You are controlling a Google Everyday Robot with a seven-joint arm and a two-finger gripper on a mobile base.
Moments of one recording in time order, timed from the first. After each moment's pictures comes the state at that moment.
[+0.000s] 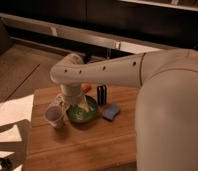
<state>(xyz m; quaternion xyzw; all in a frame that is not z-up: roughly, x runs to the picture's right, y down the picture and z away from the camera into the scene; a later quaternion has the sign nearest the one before) -0.108 0.104 0.703 -0.26 0.23 0.64 0.68</state>
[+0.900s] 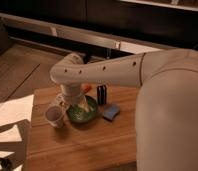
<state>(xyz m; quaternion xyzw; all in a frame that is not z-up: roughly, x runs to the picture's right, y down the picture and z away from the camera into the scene) -0.108 0.103 0.703 -0.26 0.23 0.64 0.68</state>
